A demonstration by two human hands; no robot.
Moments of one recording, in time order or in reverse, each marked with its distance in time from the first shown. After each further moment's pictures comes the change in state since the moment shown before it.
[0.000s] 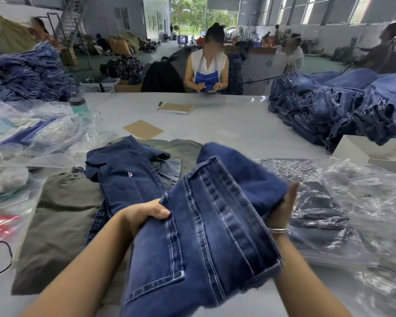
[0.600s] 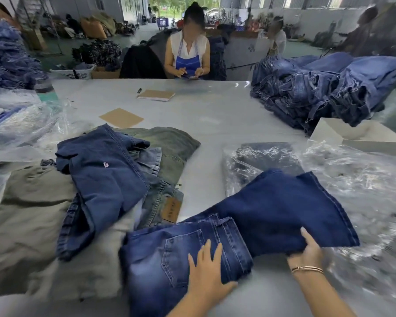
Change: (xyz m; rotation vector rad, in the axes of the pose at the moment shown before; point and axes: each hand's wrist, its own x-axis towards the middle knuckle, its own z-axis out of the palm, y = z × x) left_hand 0.107 -0.232 0.094 1.427 0.446 -0.388; right_hand -0.022 -0.015 -0.197 -0.074 0.560 0.071
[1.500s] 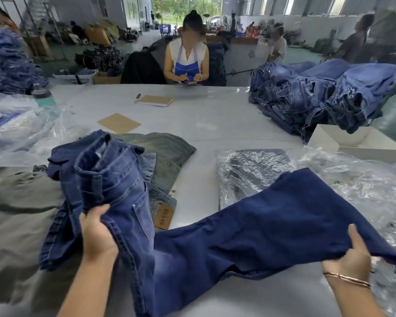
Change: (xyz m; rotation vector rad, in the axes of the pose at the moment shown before) left_hand -0.027 -0.087 -0.181 -1.863 1.124 -0.054; right_hand -0.007 -0.083 -0.003 0.171 -0.222 -0.222
